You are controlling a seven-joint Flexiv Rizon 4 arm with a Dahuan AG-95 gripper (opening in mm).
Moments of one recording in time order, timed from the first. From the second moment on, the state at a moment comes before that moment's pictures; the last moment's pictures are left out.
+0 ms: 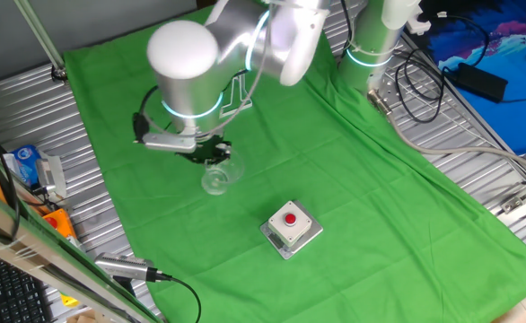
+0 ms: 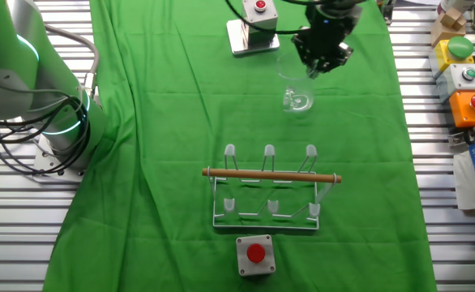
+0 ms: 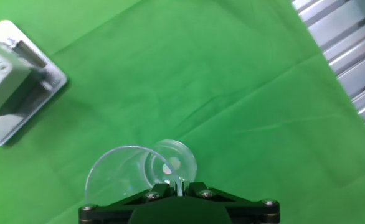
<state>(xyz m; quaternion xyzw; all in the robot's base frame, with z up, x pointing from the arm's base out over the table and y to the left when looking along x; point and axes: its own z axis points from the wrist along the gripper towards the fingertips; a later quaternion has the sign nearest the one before) 0.521 0.101 0.125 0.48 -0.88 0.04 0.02</state>
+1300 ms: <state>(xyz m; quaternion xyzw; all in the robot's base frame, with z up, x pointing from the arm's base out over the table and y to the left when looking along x) 0.563 0.087 0.145 0.55 -0.83 0.12 -0.02</state>
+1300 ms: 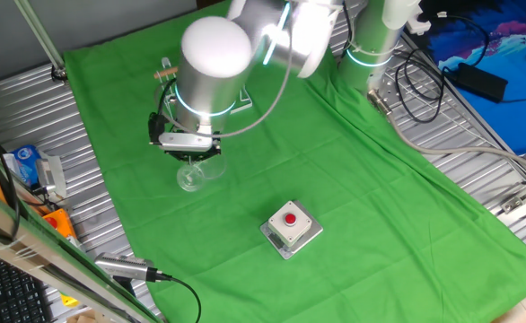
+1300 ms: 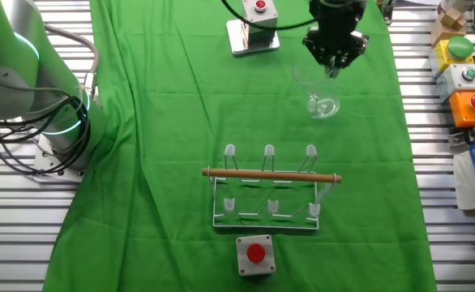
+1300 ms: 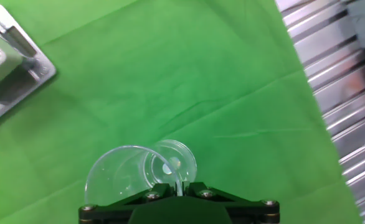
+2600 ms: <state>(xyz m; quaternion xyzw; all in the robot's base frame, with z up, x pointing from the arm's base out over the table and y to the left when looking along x) 0.565 0.083 0.131 0.56 -0.82 0.15 -0.04</state>
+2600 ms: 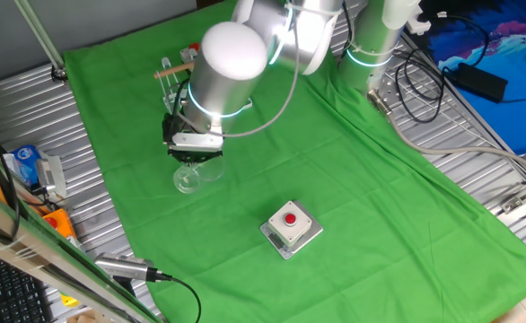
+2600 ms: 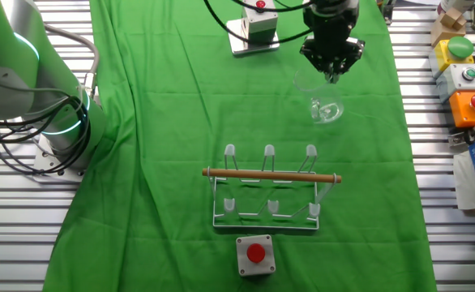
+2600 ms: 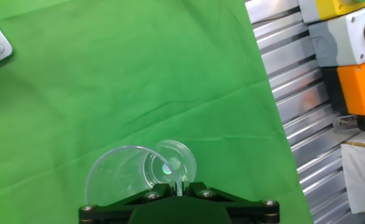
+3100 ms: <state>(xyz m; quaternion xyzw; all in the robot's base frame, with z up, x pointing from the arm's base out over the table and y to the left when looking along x) 0.564 0.083 0.129 0.55 -0.82 0.15 -0.03</state>
